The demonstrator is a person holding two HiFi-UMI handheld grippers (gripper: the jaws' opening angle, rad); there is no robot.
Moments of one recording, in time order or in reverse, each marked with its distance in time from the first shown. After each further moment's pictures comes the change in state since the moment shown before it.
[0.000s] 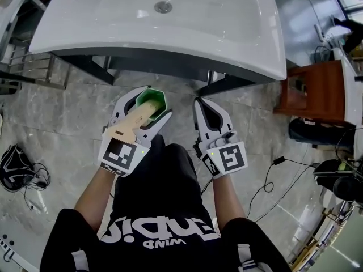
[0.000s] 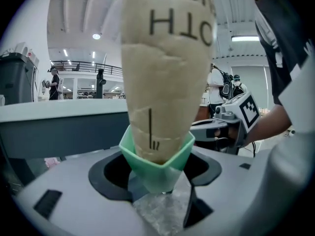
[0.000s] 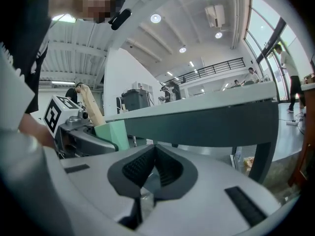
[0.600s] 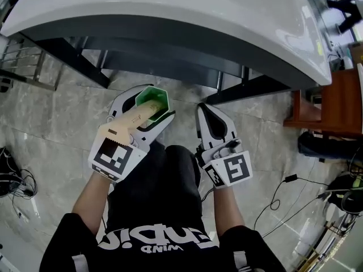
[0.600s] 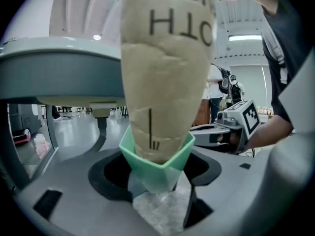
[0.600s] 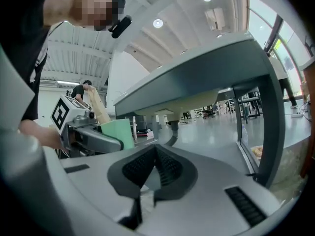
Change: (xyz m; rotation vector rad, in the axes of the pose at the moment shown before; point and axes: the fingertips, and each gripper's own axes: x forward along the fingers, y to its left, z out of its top) left arm 0.047 0.010 -0.105 0.012 -0.042 -0.012; right arm 0.028 -0.014 -0.115 -0.021 -0.061 0.034
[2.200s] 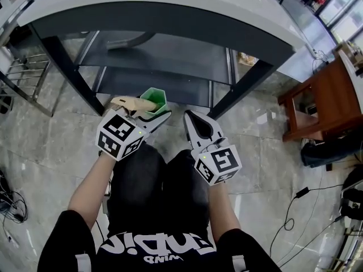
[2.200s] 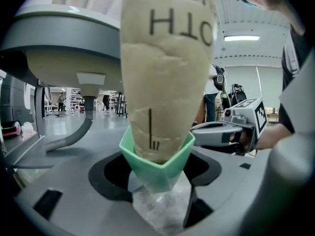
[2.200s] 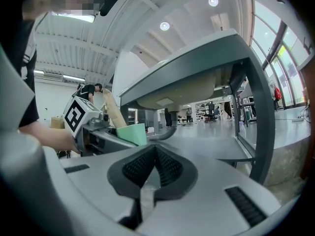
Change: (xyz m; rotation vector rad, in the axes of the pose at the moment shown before) left arm 0.054 -0.019 -0.063 -0.027 -0.009 -0.069; right arm -0.014 -0.008 -0.071 -0.052 -0.022 0.012
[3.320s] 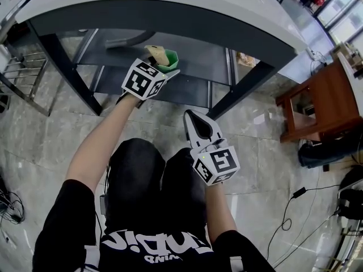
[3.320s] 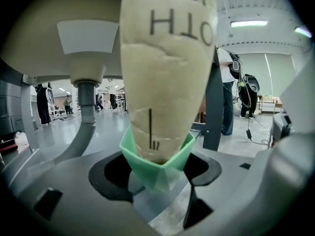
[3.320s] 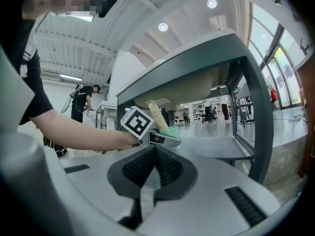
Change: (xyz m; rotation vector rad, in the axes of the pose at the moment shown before) left arm 0.117 0.114 0.007 0.038 0.086 0.098; right arm 0.005 -0.004 -0.006 0.007 -0.001 -0.035
